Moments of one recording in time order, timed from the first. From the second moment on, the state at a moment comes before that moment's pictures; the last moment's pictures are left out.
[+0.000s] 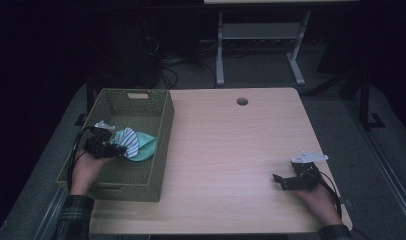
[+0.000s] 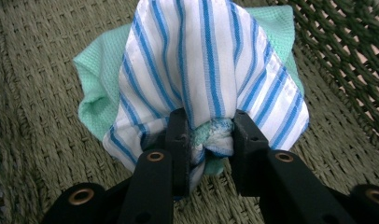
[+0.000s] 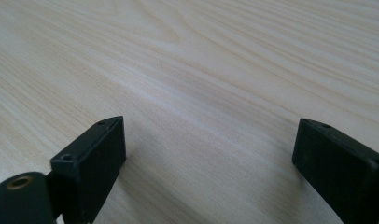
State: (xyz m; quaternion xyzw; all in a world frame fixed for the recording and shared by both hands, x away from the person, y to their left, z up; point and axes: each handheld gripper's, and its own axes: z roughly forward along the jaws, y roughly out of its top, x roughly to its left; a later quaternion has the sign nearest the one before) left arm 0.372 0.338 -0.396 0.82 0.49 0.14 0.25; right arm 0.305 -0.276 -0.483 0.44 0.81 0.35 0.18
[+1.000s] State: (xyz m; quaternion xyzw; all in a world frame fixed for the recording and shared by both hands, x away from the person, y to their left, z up) left arm 0.364 0.299 -0.357 0.81 0.45 0.12 0.36; right arm 0.305 -0.276 -0.483 0.45 0.81 0.35 0.18
